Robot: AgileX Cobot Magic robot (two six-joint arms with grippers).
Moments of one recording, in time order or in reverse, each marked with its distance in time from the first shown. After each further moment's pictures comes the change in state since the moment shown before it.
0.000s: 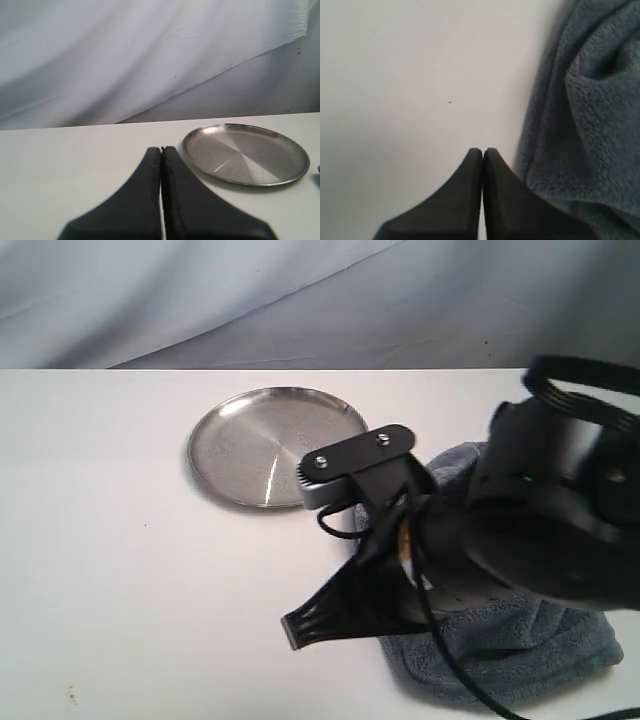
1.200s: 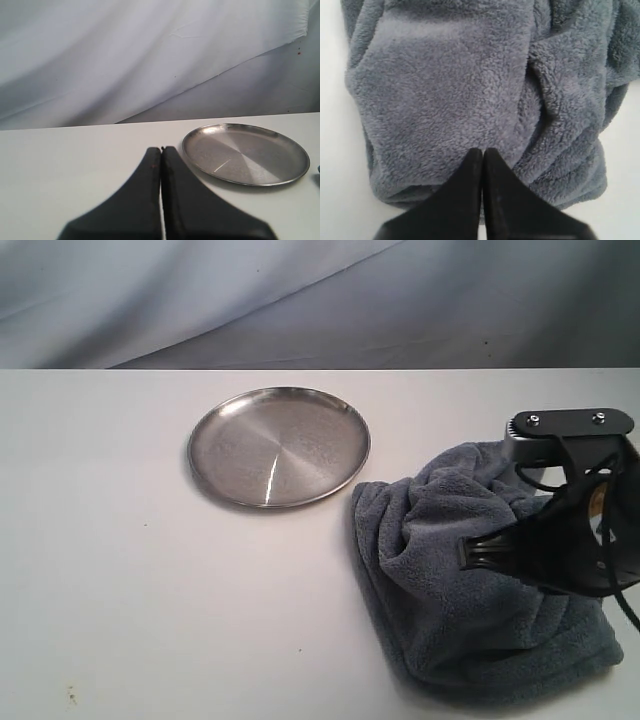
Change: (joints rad) left arm 0.000 0.000 0.000 0.000 0.000 0.000; right arm -0.387 -0.178 0.189 -0.021 0.020 0.036
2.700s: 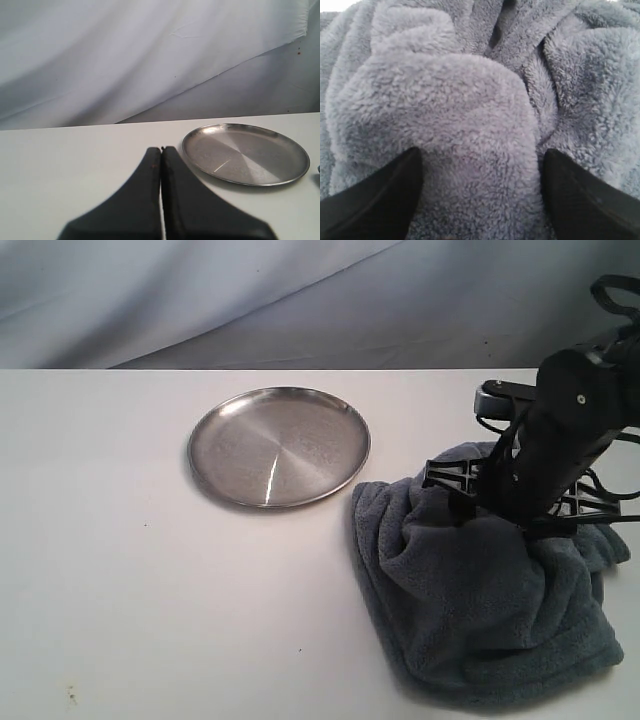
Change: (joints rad) left arm 0.000 0.000 0.000 0.000 0.000 0.000; right arm -0.182 0.422 -0.291 0.142 -0.023 0.003
